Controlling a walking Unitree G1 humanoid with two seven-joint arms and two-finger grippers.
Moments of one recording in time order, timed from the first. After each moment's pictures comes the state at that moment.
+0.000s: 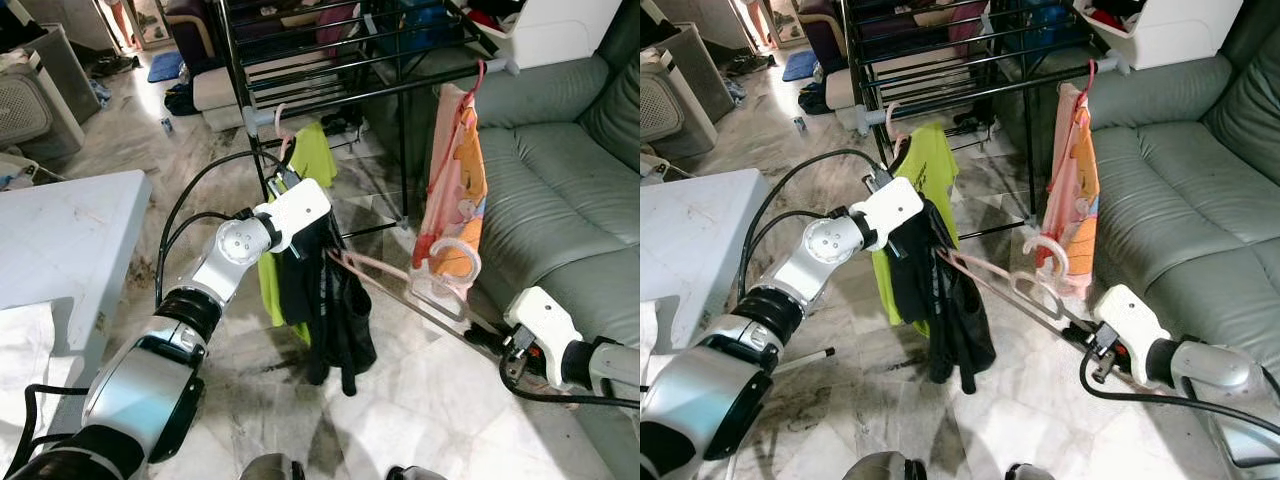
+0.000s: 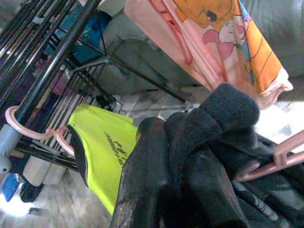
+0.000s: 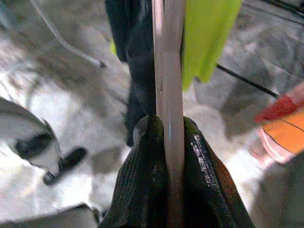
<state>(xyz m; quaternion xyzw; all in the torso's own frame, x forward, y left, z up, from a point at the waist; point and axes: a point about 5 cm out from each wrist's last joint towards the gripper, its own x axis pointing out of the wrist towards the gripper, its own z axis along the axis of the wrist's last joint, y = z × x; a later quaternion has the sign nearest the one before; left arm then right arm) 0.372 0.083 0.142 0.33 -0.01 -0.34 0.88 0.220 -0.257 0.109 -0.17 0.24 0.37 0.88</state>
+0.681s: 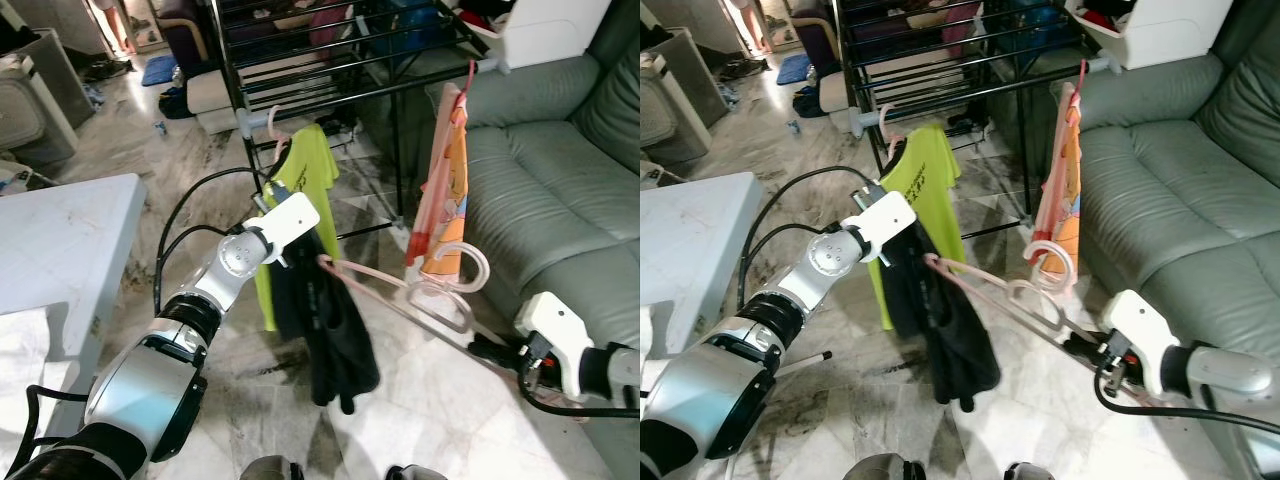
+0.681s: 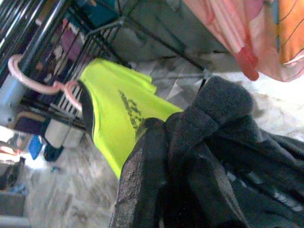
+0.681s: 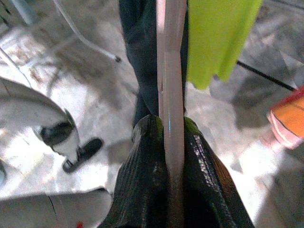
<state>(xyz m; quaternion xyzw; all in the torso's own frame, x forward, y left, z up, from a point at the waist) 0.374 0.099 0.116 0.35 0.05 -0.27 0.89 0.207 -0.268 0.118 -0.19 0.27 0.39 0.86</state>
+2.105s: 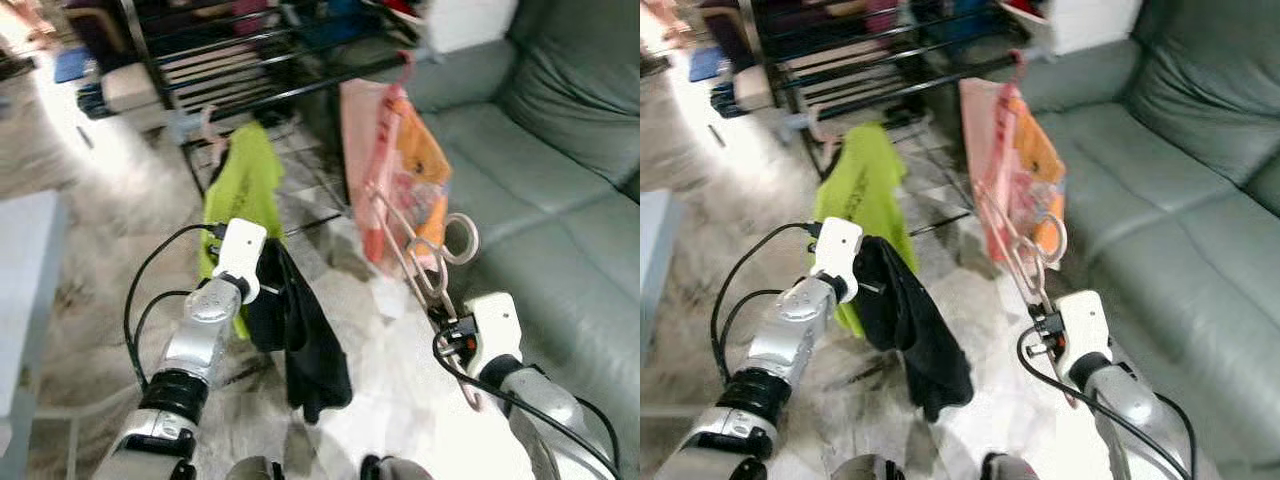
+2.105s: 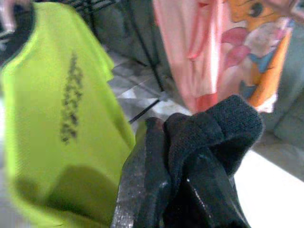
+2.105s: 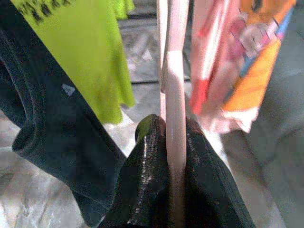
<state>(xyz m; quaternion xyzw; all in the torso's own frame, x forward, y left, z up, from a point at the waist) 0.326 0.128 0.081 0.08 0.11 -0.16 0.98 0.222 -0.194 0.072 -0.05 0.16 0.15 0.97</state>
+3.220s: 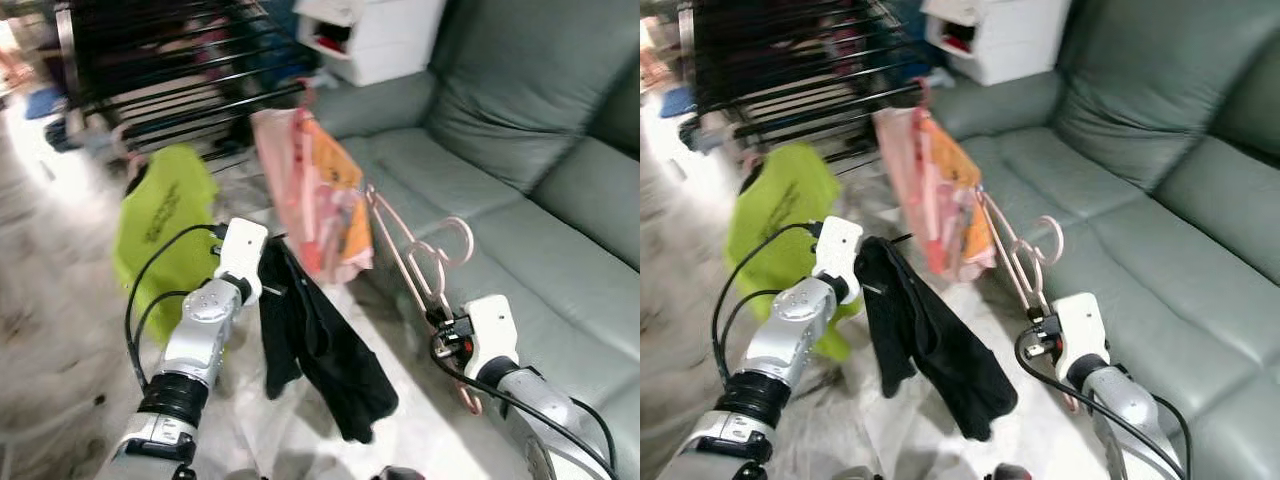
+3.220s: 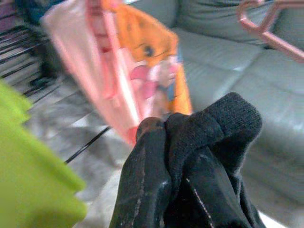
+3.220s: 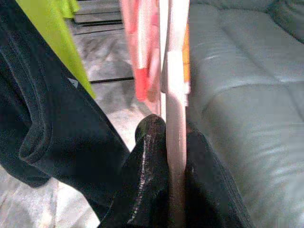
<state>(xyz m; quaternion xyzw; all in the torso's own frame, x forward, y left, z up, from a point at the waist) 0.324 0.120 0.086 0.05 0.10 -0.20 0.97 0.222 -0.195 0.065 -0.05 0.17 0.15 0.97</state>
